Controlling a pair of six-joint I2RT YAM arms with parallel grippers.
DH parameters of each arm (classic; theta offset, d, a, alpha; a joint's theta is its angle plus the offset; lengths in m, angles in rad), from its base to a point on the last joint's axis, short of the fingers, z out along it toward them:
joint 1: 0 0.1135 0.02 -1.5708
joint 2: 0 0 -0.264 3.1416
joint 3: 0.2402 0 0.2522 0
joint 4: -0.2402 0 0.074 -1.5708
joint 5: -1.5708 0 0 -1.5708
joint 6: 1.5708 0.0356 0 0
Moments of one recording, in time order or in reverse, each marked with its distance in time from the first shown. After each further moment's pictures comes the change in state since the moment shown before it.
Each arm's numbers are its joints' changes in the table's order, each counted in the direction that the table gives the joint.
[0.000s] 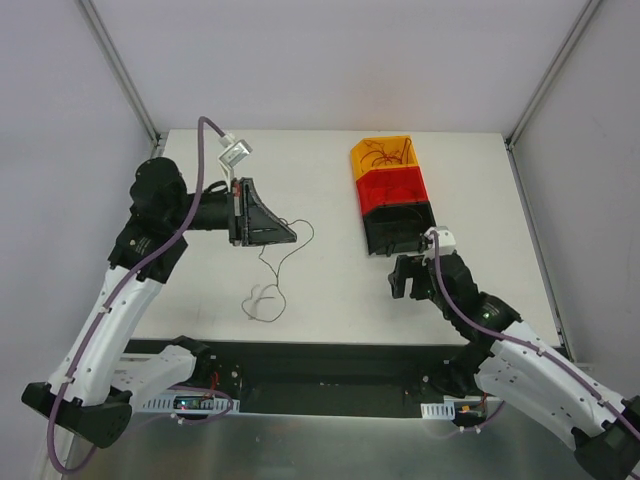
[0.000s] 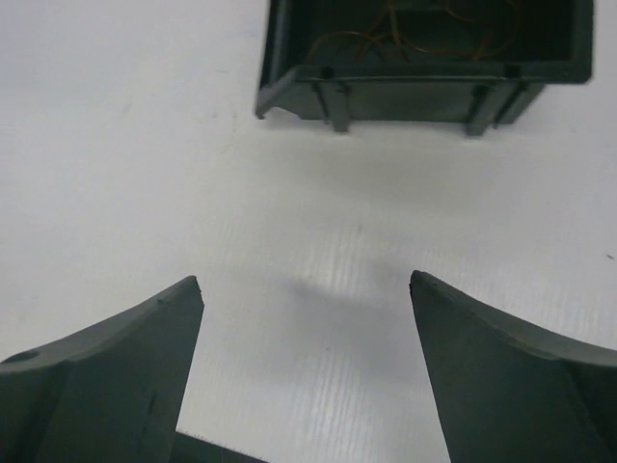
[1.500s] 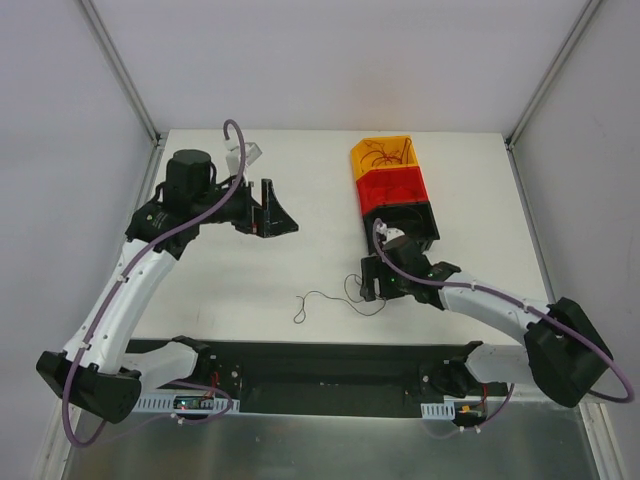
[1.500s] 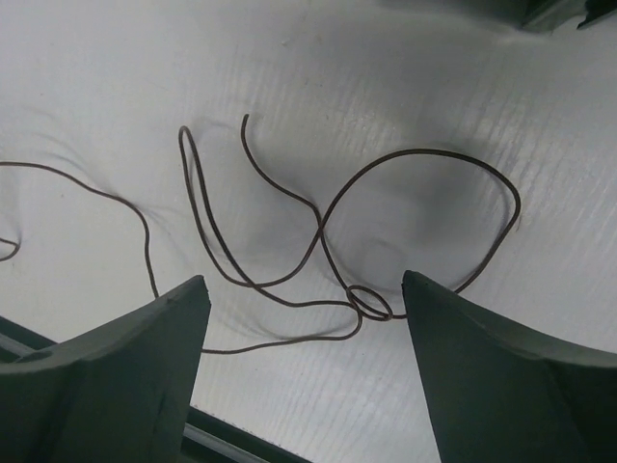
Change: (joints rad) left arm 0.031 0.148 -0.034 -0.388 0.459 0.366; right arm 0.002 0.558 0.127 0.122 0.333 0.030
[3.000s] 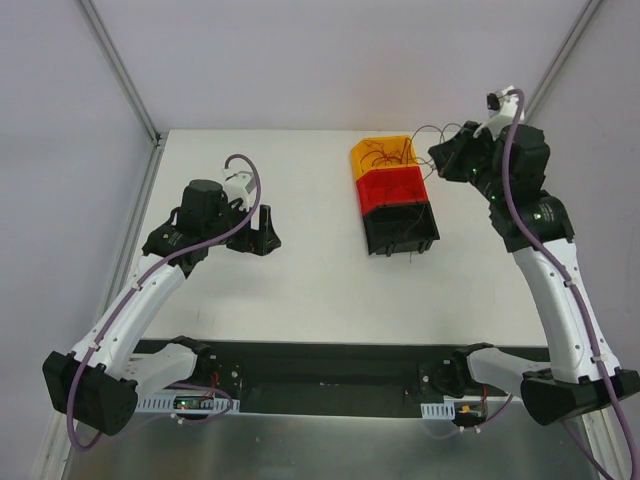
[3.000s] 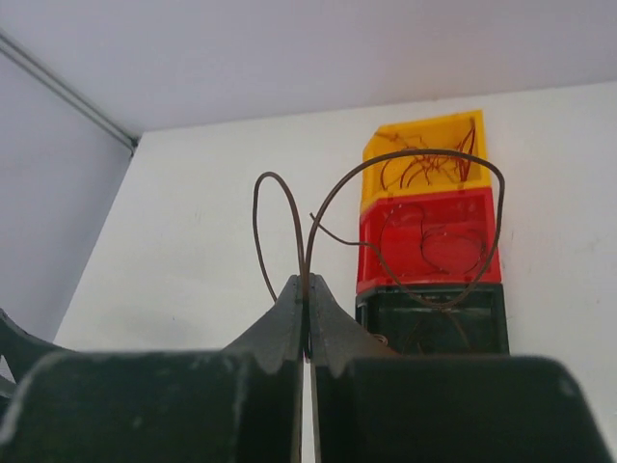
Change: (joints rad) left arm 0.000 -0.068 -0.244 0.067 0.350 0.175; right arm -0.418 -0.066 0.845 -0.246 0.074 -0.075
